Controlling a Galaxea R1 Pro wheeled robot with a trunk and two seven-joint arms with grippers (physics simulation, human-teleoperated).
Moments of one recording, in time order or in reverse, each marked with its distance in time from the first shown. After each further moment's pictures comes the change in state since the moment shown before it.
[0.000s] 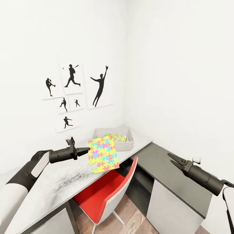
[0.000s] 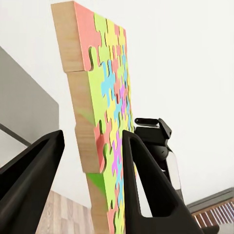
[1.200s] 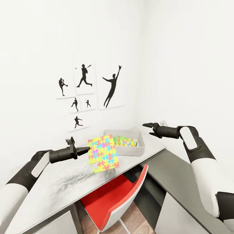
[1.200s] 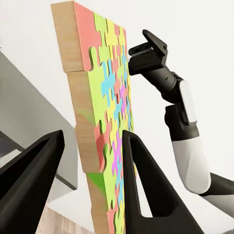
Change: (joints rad) left arm 0.001 -0.002 0.000 0.000 0.001 -0.035 0.001; right arm -0.754 -0.028 0.409 0.723 -0.006 0.005 -0.353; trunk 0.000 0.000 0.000
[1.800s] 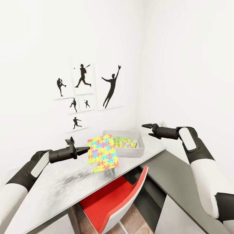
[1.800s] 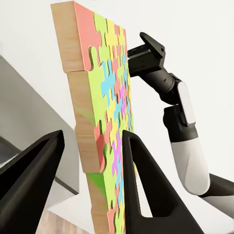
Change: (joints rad) left arm 0.000 0.003 0.002 0.000 0.000 -0.003 -0.004; right arm 0.008 0.007 0.002 0.000 0.001 0.000 0.002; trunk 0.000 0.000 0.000
